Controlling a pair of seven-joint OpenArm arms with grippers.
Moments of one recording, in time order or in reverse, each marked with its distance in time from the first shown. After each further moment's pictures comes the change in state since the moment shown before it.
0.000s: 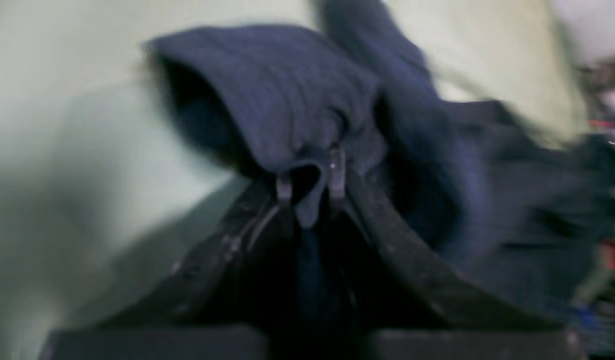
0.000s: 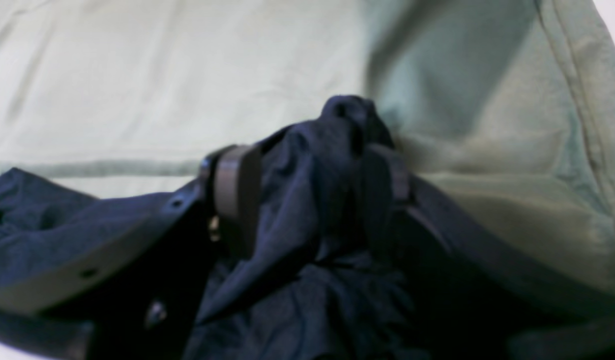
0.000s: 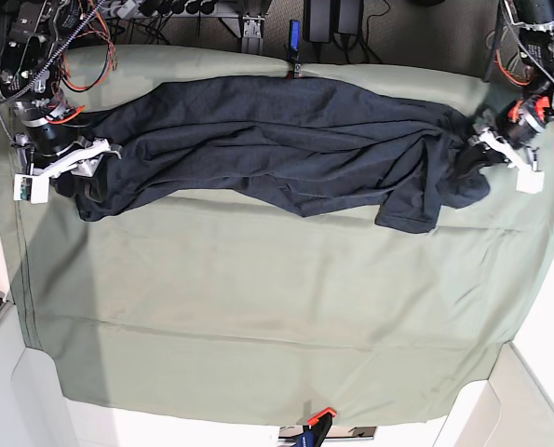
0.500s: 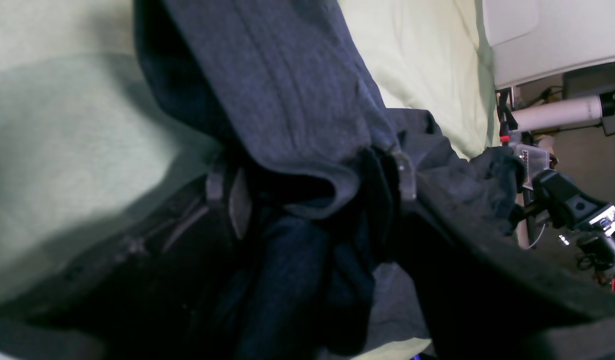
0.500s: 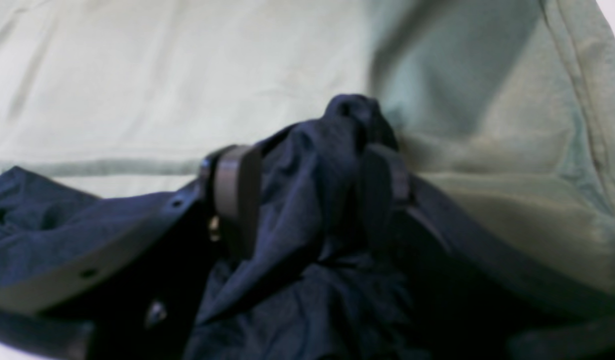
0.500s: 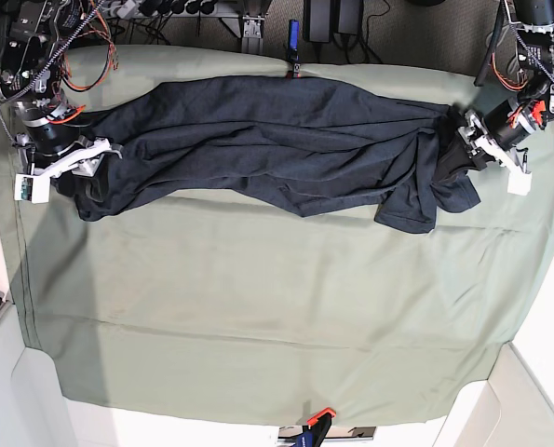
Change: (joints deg) left arm 1.7 -0.1 10.1 -0.2 -19.1 0.7 7.8; right arm 0.0 0.0 0.0 0.0 0.1 0.0 0.0
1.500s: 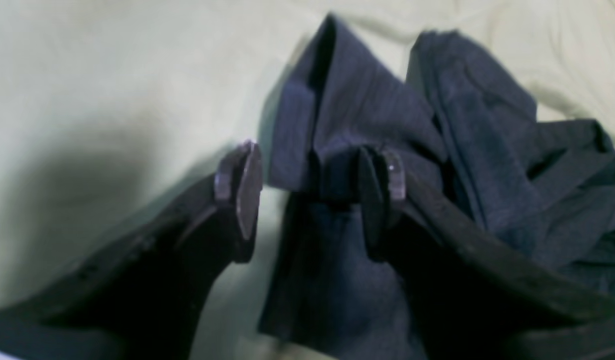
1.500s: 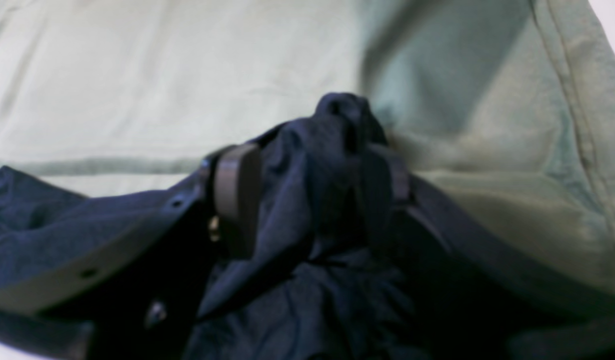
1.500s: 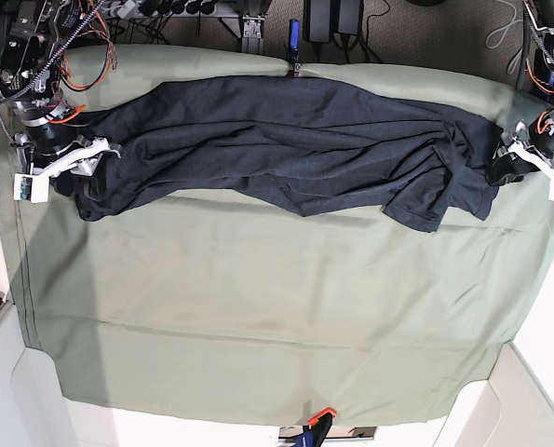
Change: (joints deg) left arm 0.2 -3.1 -13.1 5.5 21.0 4.2 -7.6; right arm 0.0 0.0 0.0 0.0 -0.9 0.0 0.0
